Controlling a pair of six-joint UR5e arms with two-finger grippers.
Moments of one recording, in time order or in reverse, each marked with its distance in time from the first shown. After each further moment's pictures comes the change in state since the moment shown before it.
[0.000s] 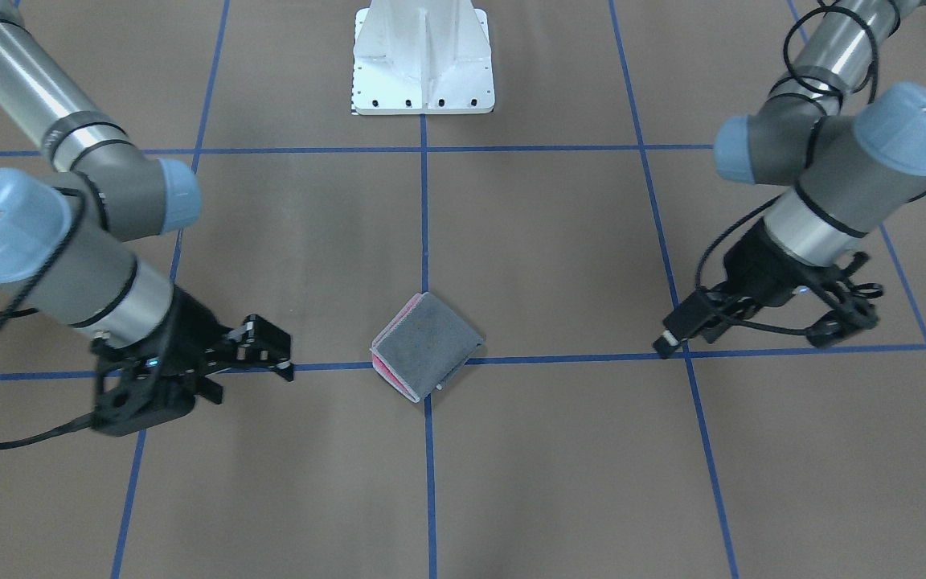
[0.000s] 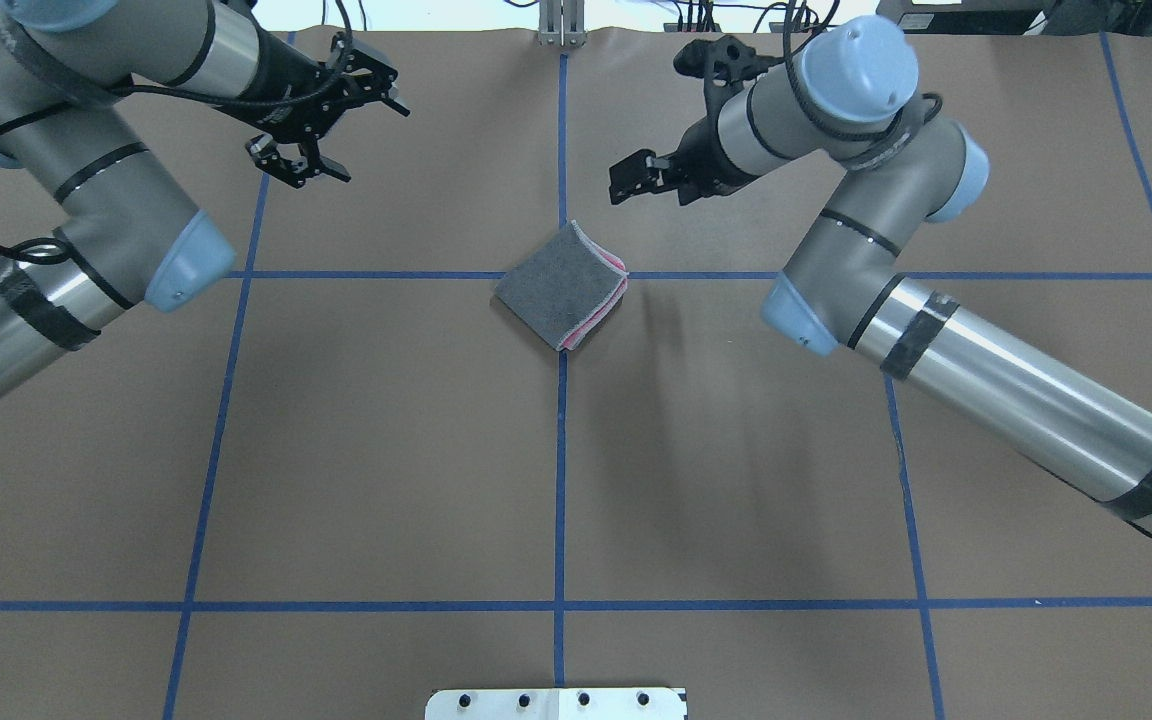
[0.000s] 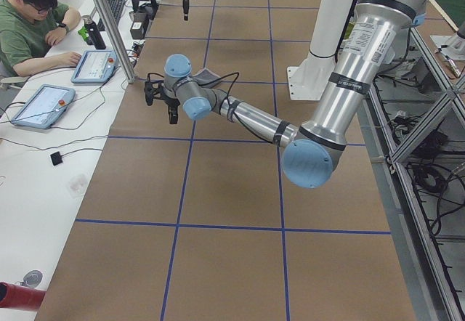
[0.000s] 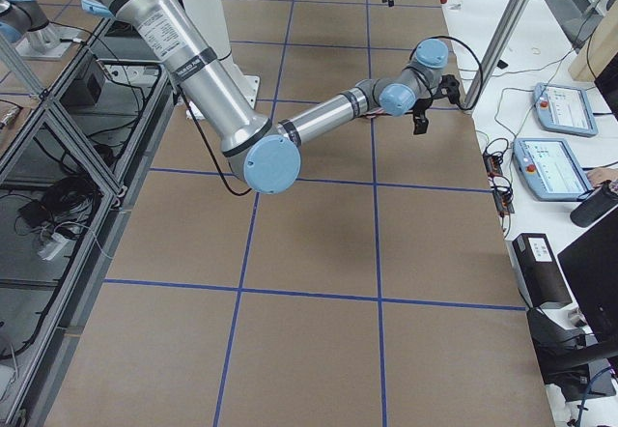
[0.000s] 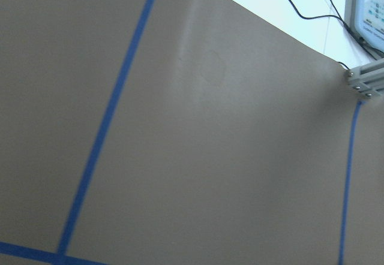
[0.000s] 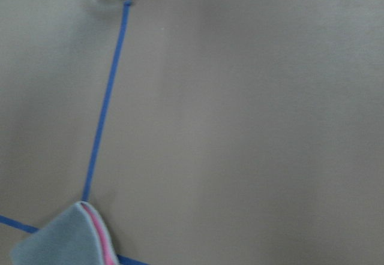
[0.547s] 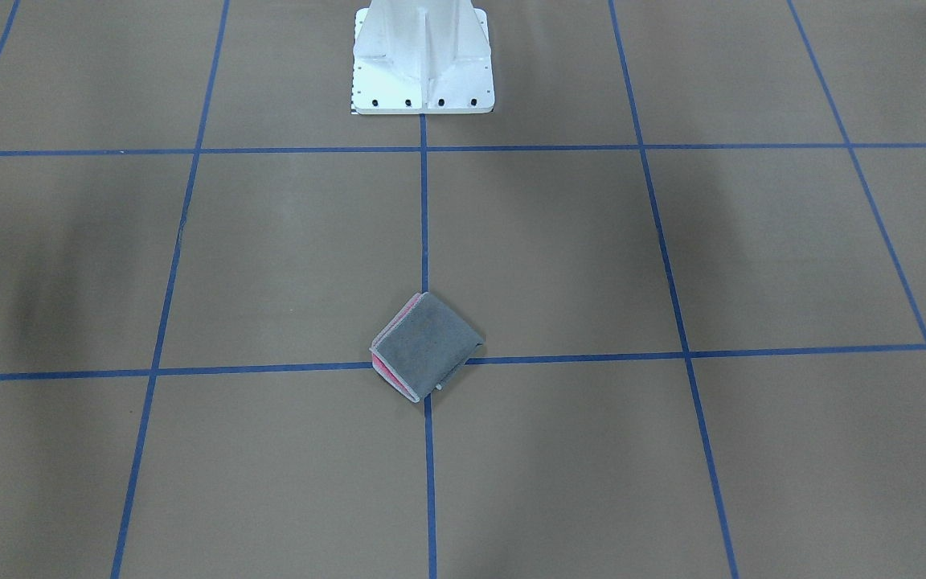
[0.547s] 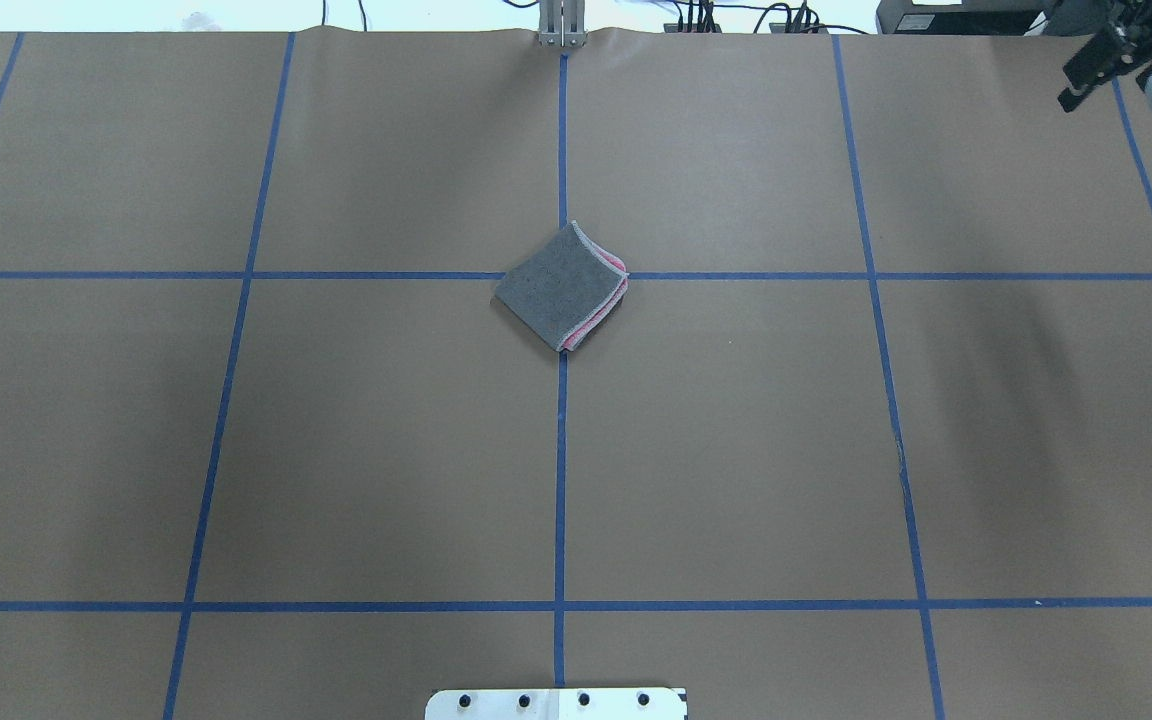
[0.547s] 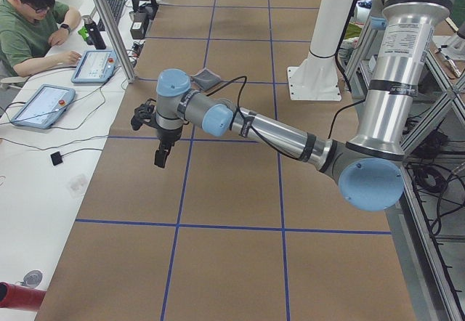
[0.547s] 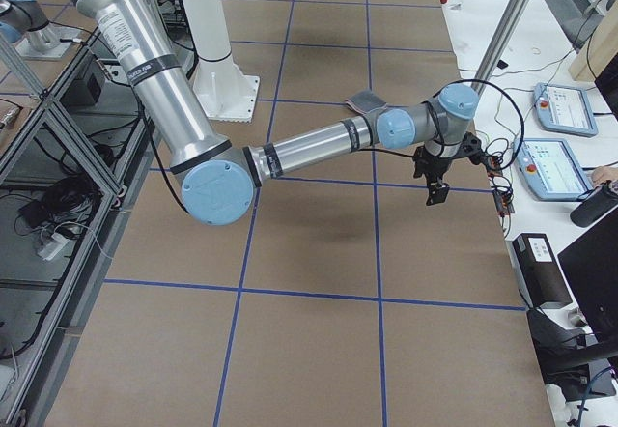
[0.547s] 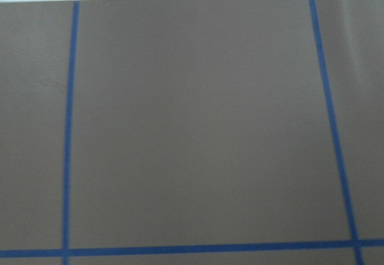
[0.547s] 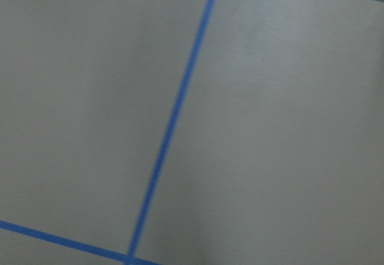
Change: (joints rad) left arm -0.301 0.218 -0.148 0.345 -0.003 0.896; right arm 0.213 -0.201 0.067 -0.265 -0.068 -0.500
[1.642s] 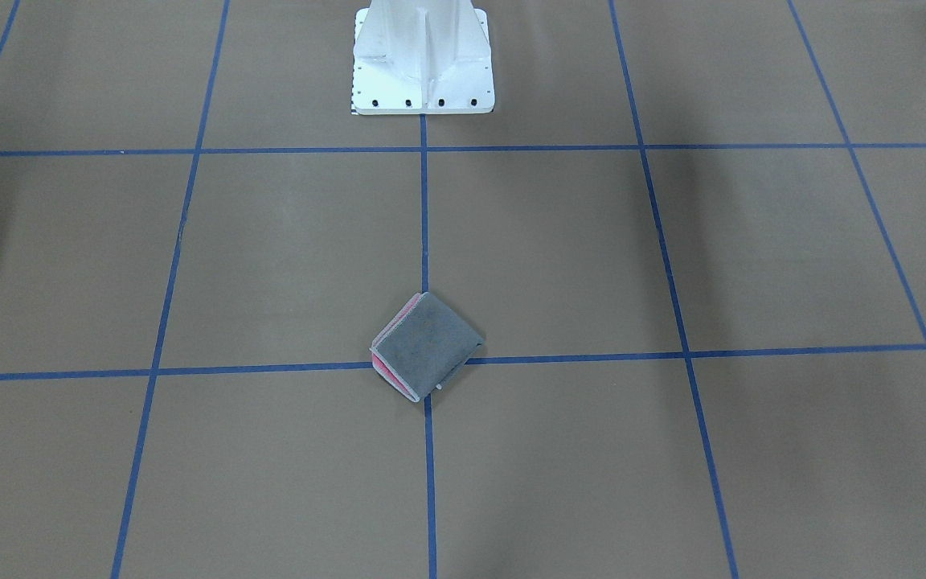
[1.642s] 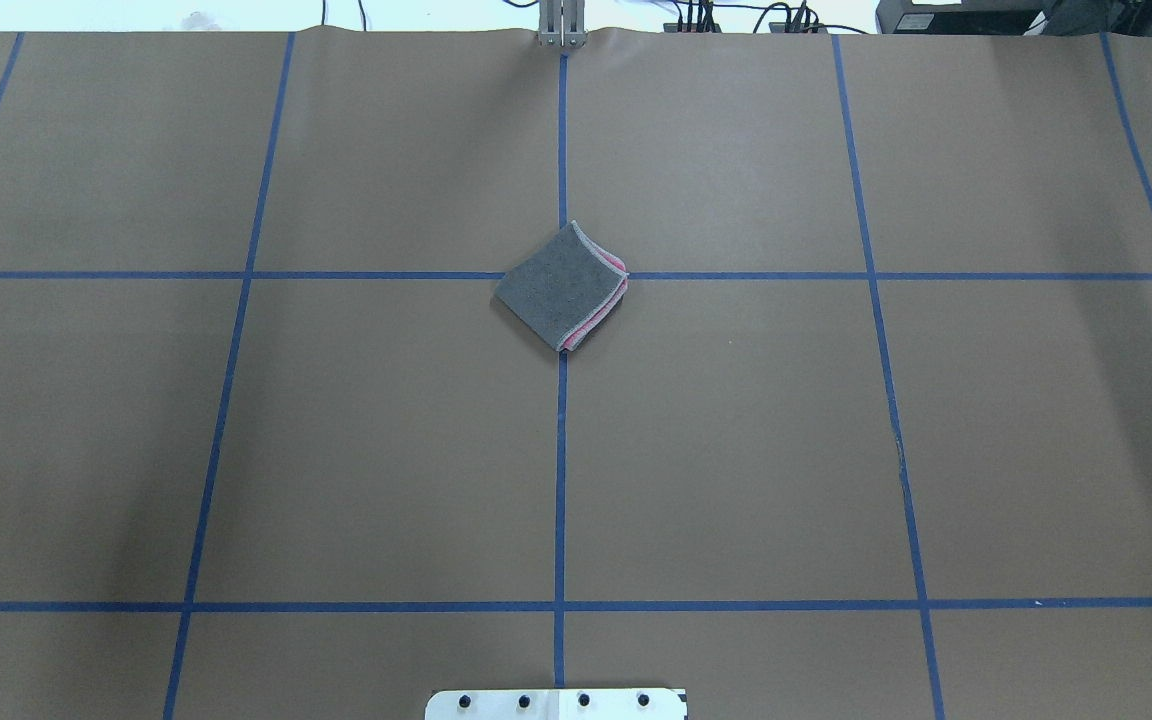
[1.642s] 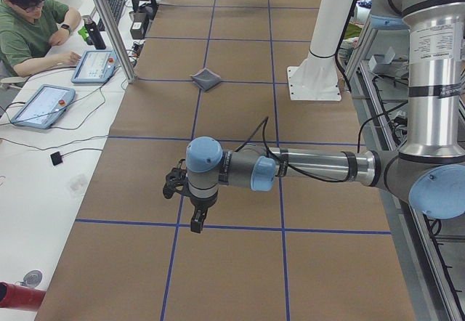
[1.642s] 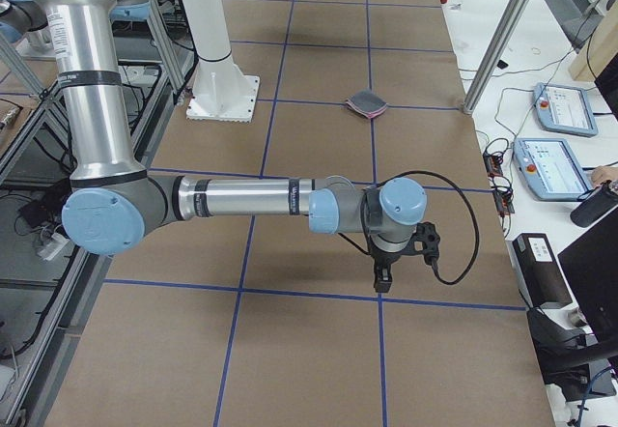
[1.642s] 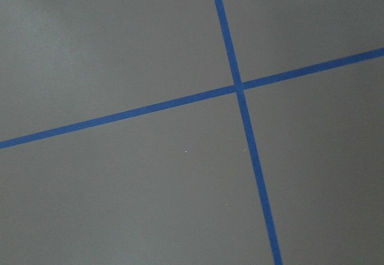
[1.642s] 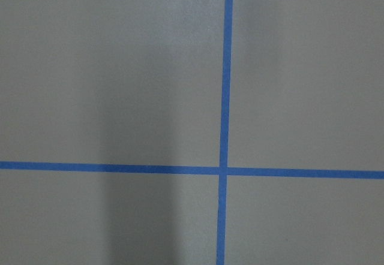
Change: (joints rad) left arm -0.099 0.167 0.054 0.055 -0.092 0.185; right arm 0.213 -0.363 0.114 0.047 0.084 -0.035
